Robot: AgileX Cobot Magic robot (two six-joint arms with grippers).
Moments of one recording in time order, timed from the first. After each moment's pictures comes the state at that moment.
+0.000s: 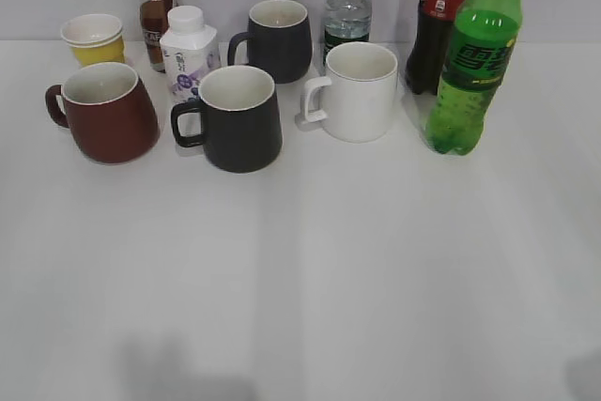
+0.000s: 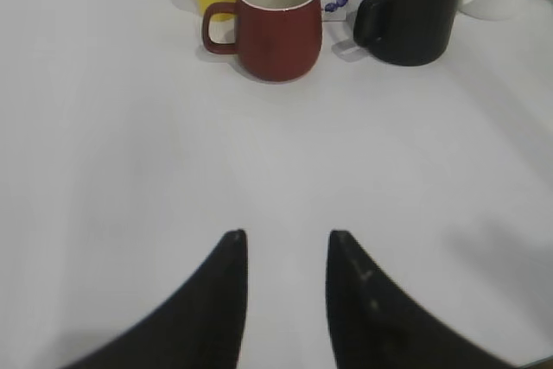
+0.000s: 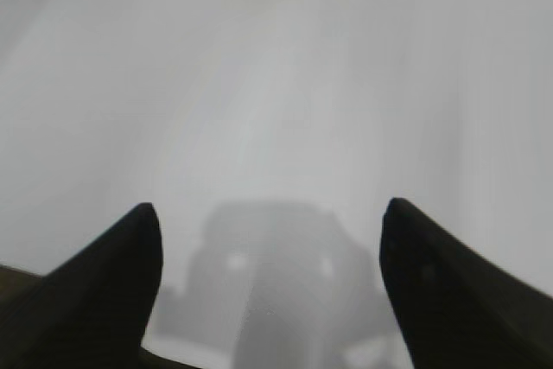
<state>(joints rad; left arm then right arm) -0.31 -0.01 -0.52 0.06 1.07 -0.06 0.26 0.10 -0.50 0.04 1.06 -0.06</state>
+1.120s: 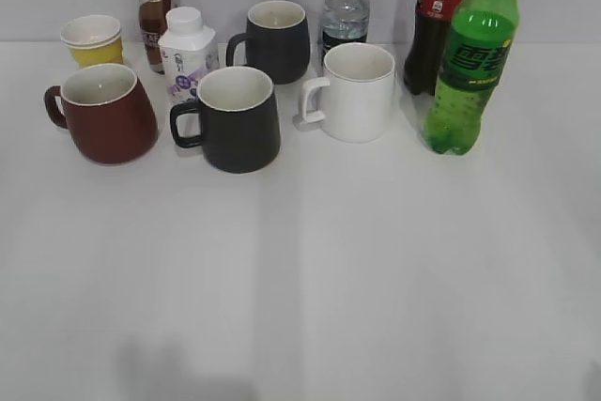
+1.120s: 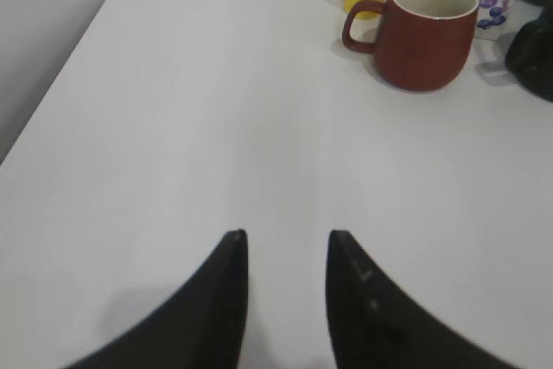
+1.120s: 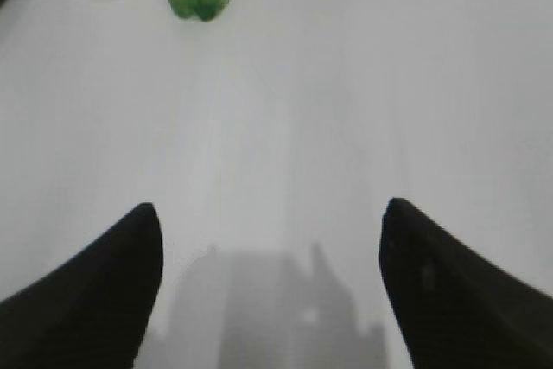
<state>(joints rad) 0.03 -0.01 -0.52 0.06 1.07 -0.06 0.07 0.00 -0.50 0.06 1.04 -0.07</state>
